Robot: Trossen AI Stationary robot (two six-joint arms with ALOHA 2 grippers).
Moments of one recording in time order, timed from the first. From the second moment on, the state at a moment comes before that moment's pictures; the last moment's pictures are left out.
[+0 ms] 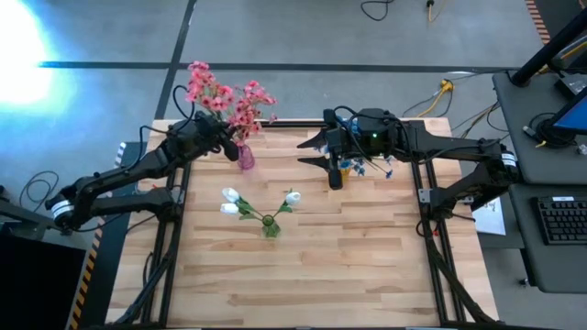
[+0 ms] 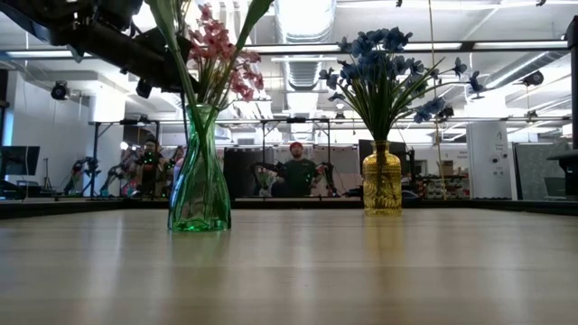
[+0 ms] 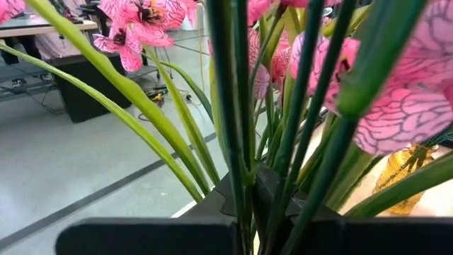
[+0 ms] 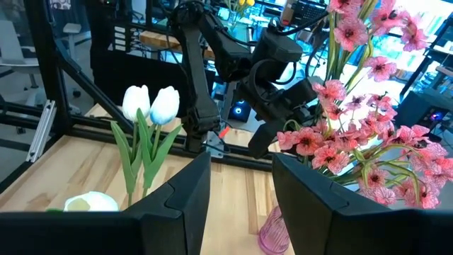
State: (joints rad) left arm 0.61 0.85 0.54 0.14 -0.15 -0.04; right arm -0.13 1.42 1.44 -0.20 -0.15 -0.24
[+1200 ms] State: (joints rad) left arm 0.61 0.98 0.54 0.16 -0.15 0.00; right arm -0.13 1.42 1.44 -0.21 -0.15 -0.21
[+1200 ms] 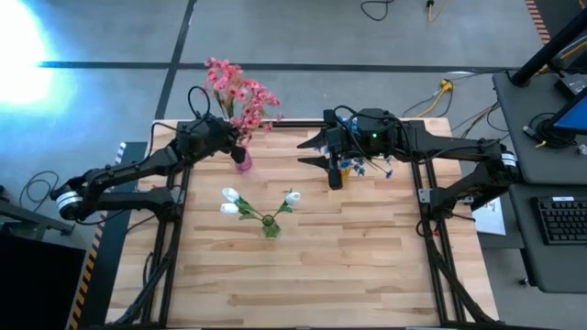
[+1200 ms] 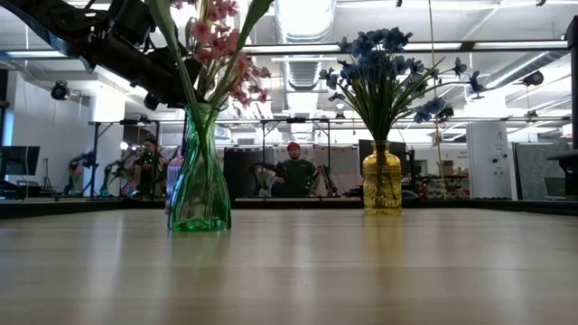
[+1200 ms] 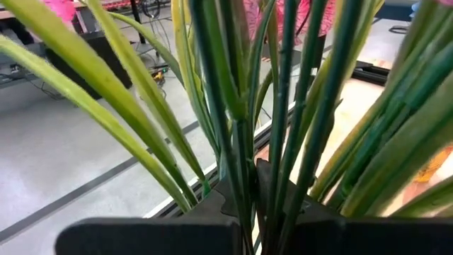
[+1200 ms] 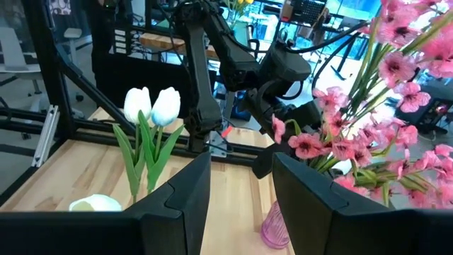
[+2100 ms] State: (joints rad) left arm 0.61 0.96 0.48 0.21 -0.20 0.00; right arm -0.13 1.42 1.44 -0.21 -0.15 -0.21
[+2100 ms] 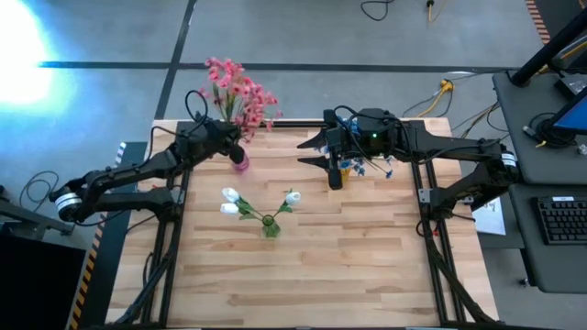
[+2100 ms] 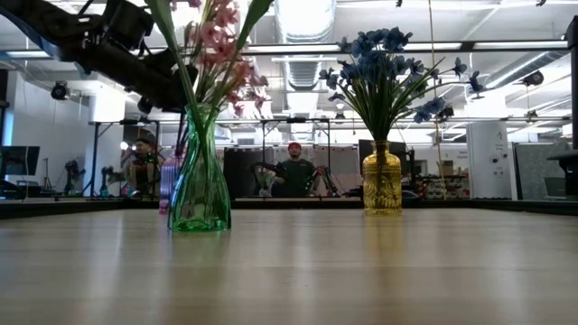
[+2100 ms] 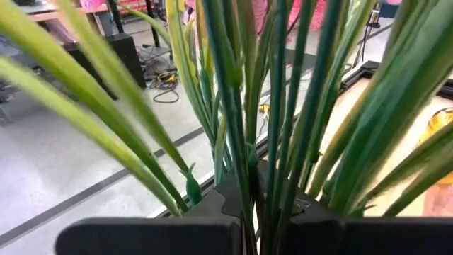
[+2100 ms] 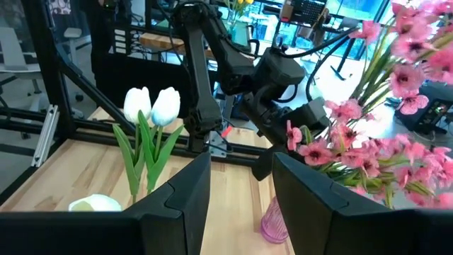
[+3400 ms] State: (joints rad) left arm 0.61 0.94 0.38 0.39 -0.19 0.05; right arm -0.14 1.48 1.49 -0.07 0.00 -0.26
